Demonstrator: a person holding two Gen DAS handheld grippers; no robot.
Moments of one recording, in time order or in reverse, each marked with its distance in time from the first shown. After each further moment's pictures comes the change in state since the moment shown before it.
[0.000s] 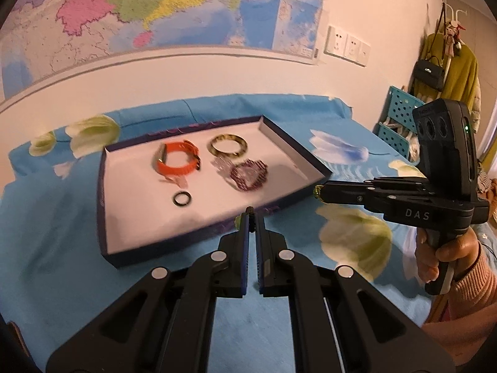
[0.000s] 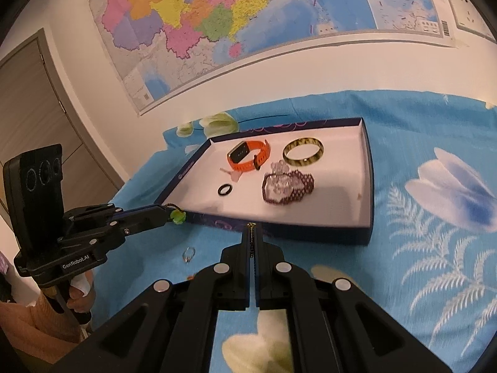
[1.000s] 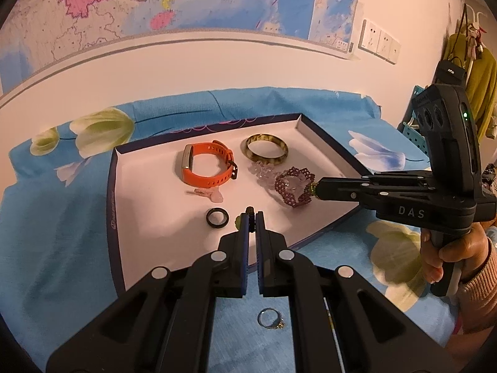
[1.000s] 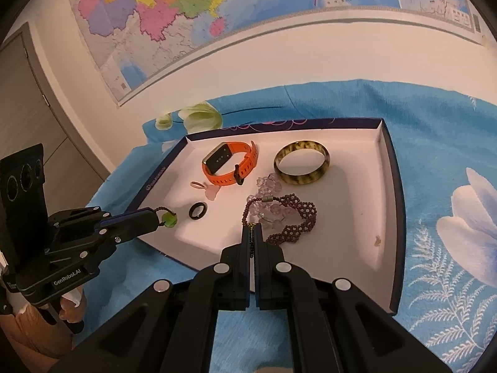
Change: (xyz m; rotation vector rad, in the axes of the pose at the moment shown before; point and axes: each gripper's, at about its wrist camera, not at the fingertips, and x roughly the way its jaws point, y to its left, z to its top) left arm 0.048 0.039 0.020 -0.028 0.050 0.064; right arm 0.068 -0.012 0.037 0.006 0.088 -0.031
